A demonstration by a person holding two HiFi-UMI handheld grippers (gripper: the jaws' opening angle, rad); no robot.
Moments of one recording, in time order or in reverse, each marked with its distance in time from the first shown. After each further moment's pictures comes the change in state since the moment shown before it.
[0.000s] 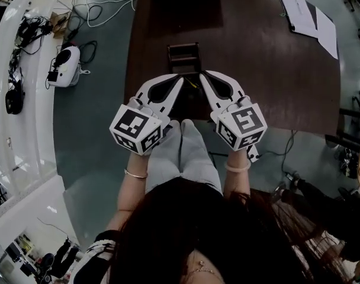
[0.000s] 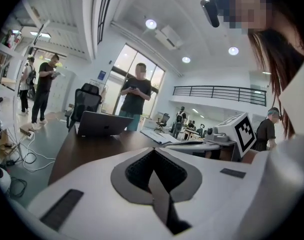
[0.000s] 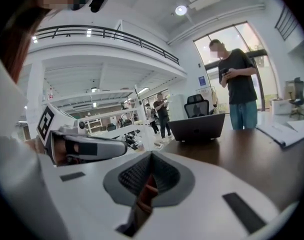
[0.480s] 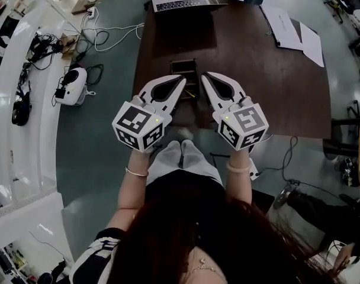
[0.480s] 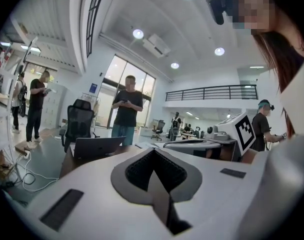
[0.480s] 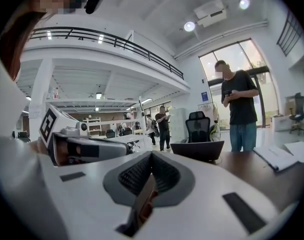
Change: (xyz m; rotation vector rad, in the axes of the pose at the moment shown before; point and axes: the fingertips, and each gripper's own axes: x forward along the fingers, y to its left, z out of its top) left arm -0.032 -0.034 0.068 0.126 -0.102 -0.046; right arm -0.037 0.032 0.074 -0.102 -0.139 -0.023
